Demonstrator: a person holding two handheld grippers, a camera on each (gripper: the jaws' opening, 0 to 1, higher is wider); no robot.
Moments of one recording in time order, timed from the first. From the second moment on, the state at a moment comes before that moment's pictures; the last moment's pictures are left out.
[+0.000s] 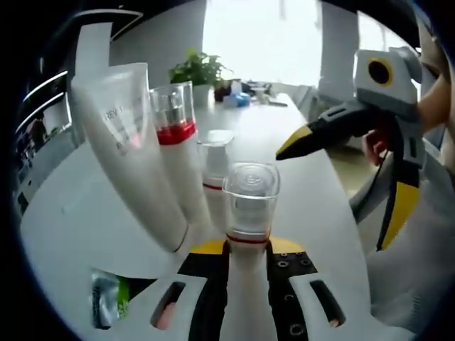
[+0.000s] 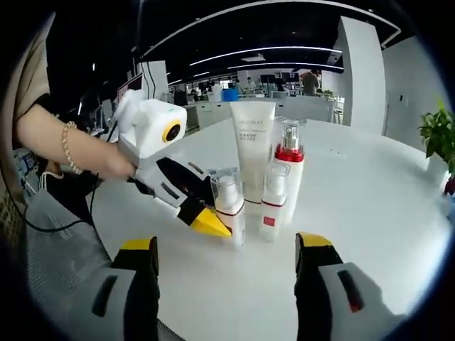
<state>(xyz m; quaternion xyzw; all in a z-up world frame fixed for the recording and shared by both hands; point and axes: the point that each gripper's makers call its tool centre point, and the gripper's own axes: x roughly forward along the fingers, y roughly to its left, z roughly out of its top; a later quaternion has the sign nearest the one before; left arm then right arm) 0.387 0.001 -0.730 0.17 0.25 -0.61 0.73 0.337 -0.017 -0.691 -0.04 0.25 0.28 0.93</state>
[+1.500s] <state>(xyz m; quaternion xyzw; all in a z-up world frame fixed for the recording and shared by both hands) 0.410 -0.001 -0.733 0.16 0.26 -0.60 0.74 0.328 -0.021 -0.695 -0.02 0.26 0.27 0.93</state>
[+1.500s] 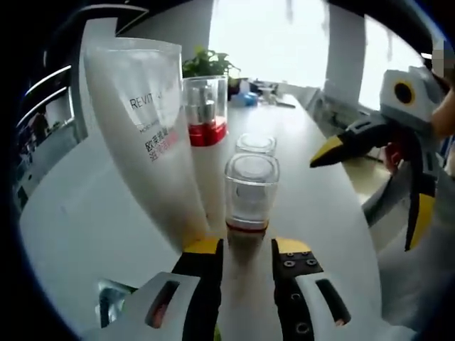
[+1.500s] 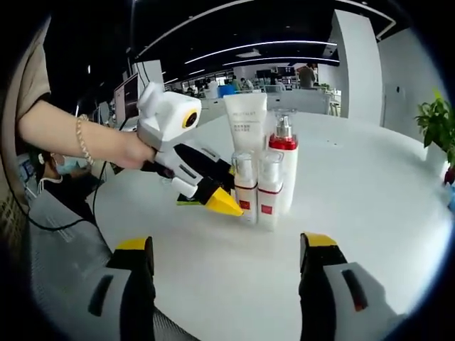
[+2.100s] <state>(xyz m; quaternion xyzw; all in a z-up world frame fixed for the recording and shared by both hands) 0.384 0.032 -0.721 0.14 0.30 -0.57 0.75 0.322 -0.014 -0.684 -0.02 0.24 0.29 0.93</state>
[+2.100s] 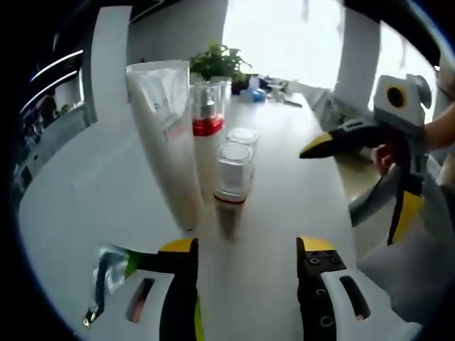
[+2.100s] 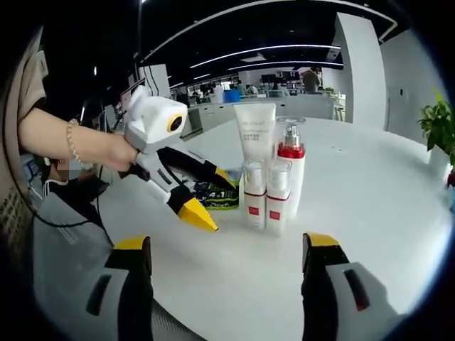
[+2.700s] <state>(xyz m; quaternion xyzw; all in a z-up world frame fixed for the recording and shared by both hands) 0.353 0.075 -0.712 0.08 0.34 -0.50 0.79 0.317 -0.019 -0.667 0.00 0.23 0.29 0.93</state>
